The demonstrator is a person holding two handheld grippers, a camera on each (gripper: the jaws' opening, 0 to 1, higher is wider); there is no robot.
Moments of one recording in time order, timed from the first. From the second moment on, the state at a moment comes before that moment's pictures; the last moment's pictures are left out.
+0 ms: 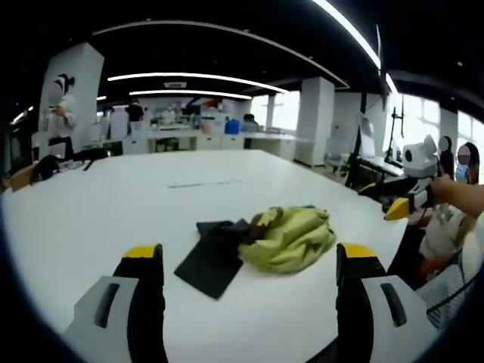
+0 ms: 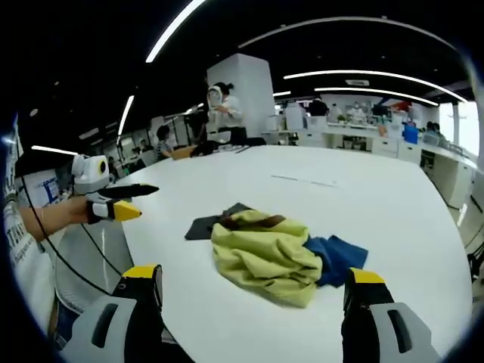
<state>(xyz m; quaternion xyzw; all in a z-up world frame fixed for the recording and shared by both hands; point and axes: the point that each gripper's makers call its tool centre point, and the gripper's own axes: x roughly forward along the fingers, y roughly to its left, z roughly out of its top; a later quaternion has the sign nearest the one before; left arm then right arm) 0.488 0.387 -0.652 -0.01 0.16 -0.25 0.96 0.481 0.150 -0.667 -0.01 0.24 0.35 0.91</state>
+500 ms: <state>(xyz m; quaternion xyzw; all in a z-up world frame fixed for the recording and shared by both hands) 0.486 0.385 -0.653 0.00 0.16 -0.26 0.95 0.483 0.154 -0.669 -0.02 0.24 0.35 0.90</state>
